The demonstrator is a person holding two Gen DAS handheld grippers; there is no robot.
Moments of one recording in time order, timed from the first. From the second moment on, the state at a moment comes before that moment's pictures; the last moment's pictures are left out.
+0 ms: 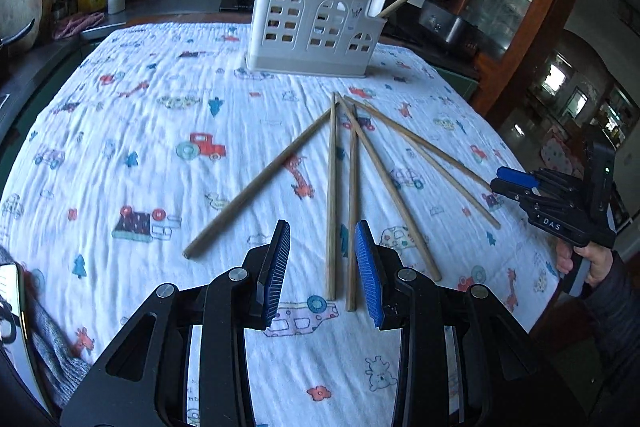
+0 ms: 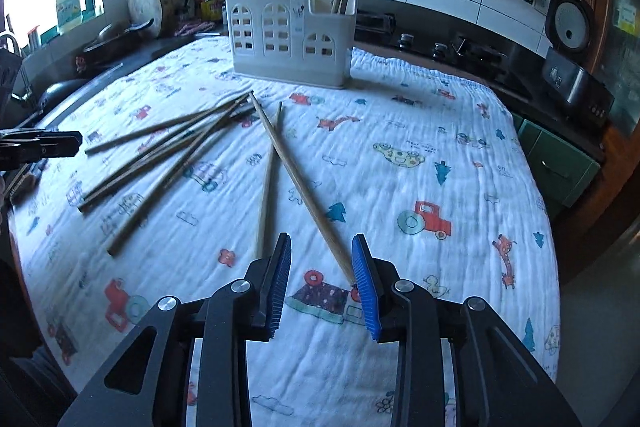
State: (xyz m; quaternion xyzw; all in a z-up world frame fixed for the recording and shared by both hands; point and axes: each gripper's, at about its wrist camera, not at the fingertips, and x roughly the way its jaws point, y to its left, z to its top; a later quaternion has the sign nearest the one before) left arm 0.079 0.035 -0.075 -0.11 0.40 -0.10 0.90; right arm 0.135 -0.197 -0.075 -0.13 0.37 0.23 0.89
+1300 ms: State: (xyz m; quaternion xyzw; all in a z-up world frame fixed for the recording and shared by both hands) left arm 0.107 0.001 -0.110 -0.05 0.44 -0.09 0.89; right arm 0.144 -0.187 -0.088 -0.16 0.39 0.24 0.87
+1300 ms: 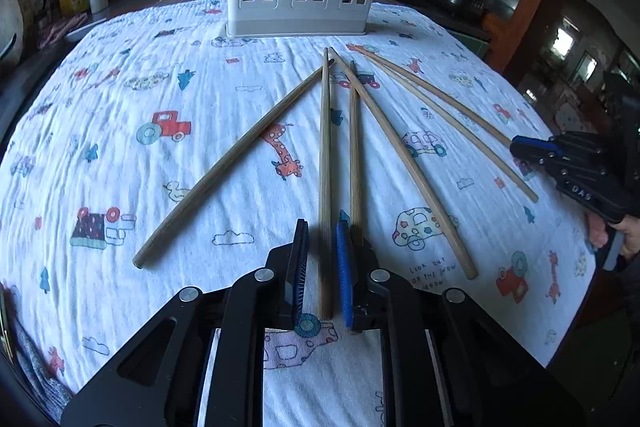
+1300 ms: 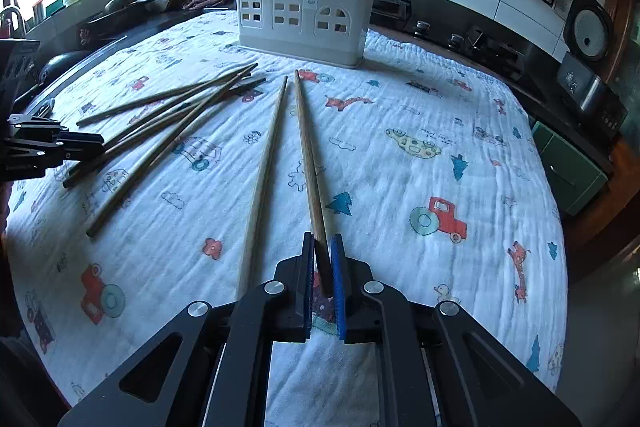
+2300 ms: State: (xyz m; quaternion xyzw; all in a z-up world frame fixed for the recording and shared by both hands) left arm 0.096 0.025 0.037 -0.04 0.29 -0.12 0.95; right arm 0.128 -0.149 0.074 -0.11 0.27 0.25 0.92
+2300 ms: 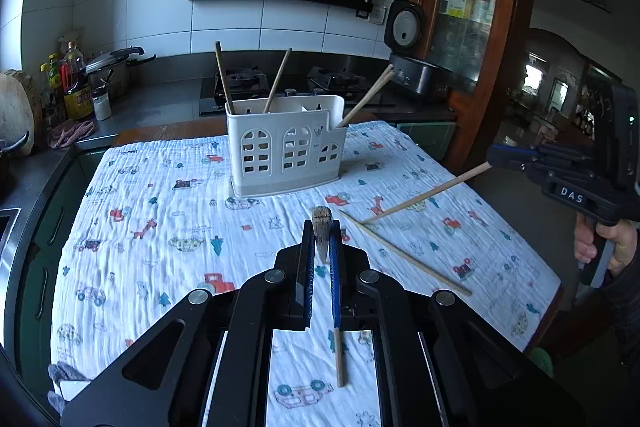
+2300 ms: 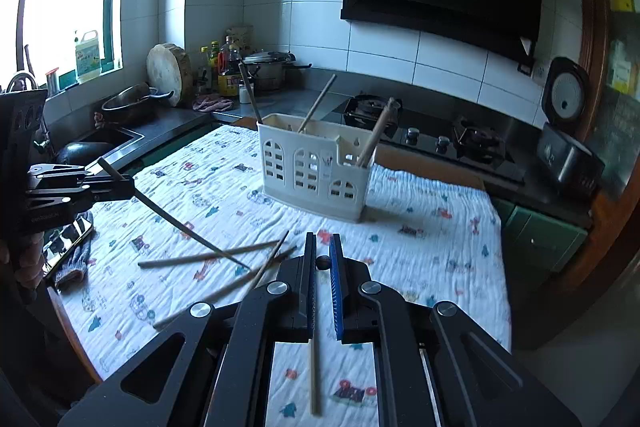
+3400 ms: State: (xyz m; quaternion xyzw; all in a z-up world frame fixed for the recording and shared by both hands) left arm 0.274 0.056 0.172 -0.02 0.24 -0.07 0.97; right arm 0.285 -0.092 0.219 -0.06 0.21 0.21 0.95
